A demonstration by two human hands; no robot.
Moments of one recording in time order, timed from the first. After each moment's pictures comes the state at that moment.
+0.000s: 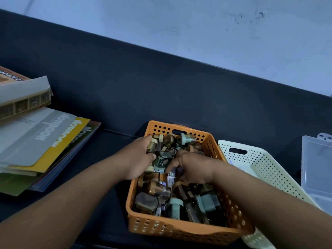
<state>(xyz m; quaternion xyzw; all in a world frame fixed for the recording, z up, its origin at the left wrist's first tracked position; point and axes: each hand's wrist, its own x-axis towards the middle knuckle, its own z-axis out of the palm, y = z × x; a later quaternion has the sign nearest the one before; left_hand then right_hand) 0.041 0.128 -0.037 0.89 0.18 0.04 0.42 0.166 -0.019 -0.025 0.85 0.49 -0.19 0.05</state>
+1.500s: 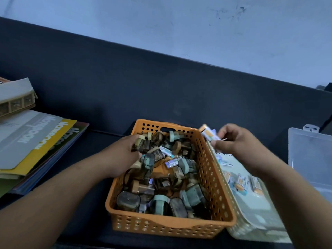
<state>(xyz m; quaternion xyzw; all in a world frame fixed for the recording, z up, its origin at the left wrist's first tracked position) 0.046 0.131 -0.038 0.89 0.20 0.04 0.42 0.199 -0.123 0.019 0.81 0.32 -0.09 -0.49</state>
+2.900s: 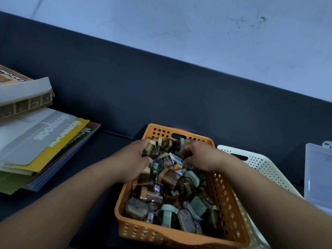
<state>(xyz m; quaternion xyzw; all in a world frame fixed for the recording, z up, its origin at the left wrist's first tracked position) 0.046 0.129 -0.042 0.89 0.20 0.05 0.41 0.204 -0.023 -0.005 0.89 0.43 -0.13 -0.03</state>
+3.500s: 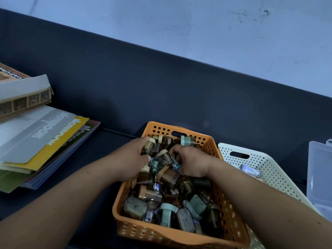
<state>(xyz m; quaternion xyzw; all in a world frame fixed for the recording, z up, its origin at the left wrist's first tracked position) 0.047 0.129 -0.043 0.88 0.21 0.05 0.43 0.201 -0.013 -0.033 0.87 0.45 -0.19 -0.08</state>
